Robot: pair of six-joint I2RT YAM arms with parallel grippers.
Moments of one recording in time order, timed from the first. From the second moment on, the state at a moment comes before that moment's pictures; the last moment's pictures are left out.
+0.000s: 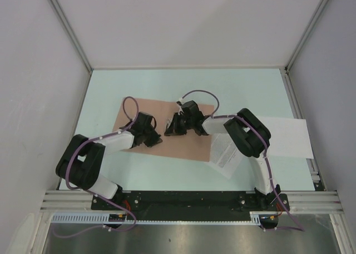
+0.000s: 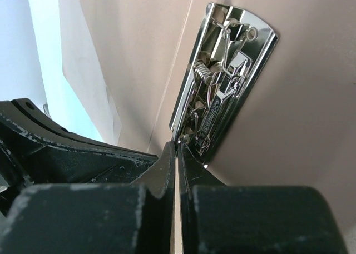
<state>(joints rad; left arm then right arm) -0.44 1.51 0.66 -0.13 0.01 -1.07 0.72 2.16 1.24 0.20 -0.42 0.82</state>
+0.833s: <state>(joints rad) -0.34 1.65 1.09 -0.26 0.01 -0.79 0.71 2.14 1.15 0.32 -0.73 0.65</state>
